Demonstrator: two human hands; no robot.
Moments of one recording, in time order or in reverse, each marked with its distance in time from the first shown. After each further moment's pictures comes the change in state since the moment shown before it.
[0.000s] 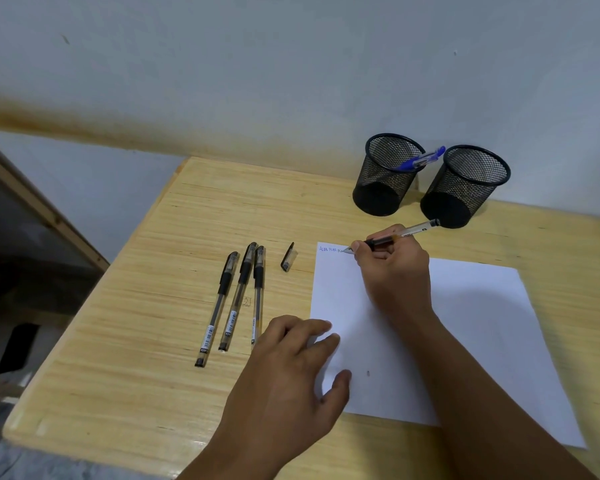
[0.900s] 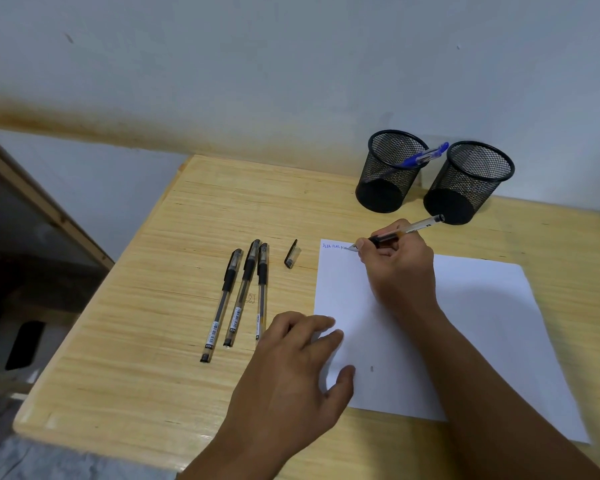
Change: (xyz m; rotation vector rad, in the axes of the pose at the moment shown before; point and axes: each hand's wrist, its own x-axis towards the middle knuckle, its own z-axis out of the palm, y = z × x) left_hand -0.001 0.000 0.002 0.003 -0.007 -0.023; right_hand -0.001 -0.002 -0.005 0.024 -0.027 0.030
